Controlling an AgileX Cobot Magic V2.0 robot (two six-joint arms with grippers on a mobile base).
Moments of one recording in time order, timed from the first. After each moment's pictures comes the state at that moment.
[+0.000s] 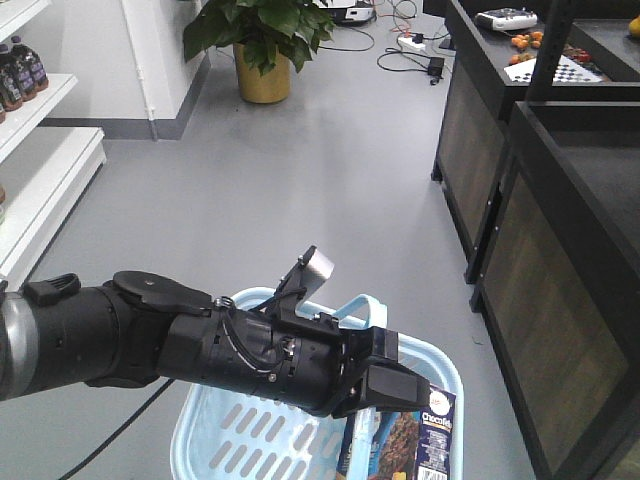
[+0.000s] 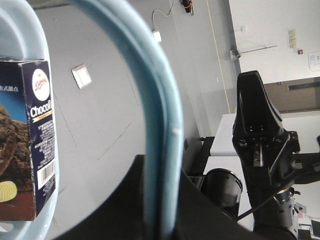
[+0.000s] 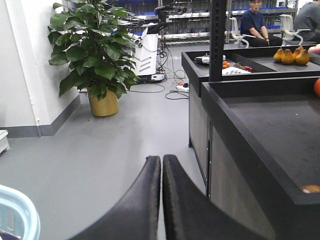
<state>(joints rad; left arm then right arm) -0.65 1.70 -0.96 -1.68 0.81 0.79 -0.04 -0.01 0.03 -0.08 0.12 0.09</state>
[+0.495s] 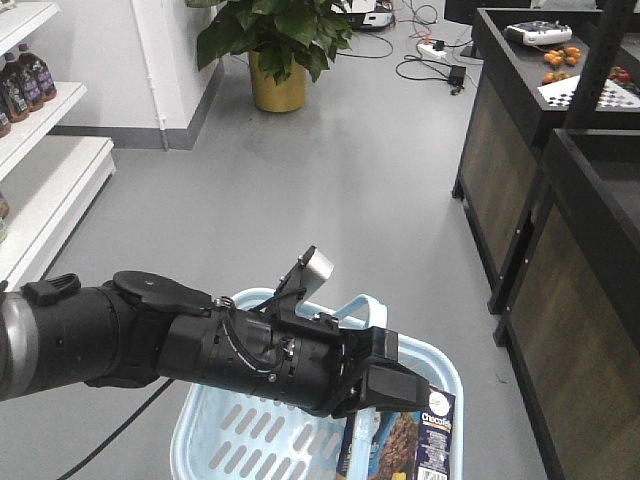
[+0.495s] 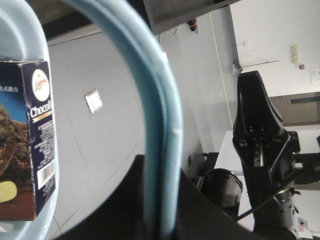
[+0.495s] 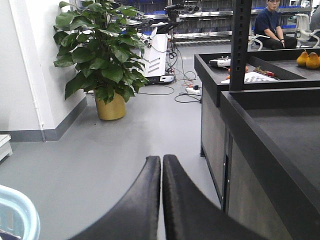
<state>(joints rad) -0.65 1.70 -0.96 -1.68 0.81 0.79 -0.04 -0.01 0.03 -0.08 0.12 0.09</state>
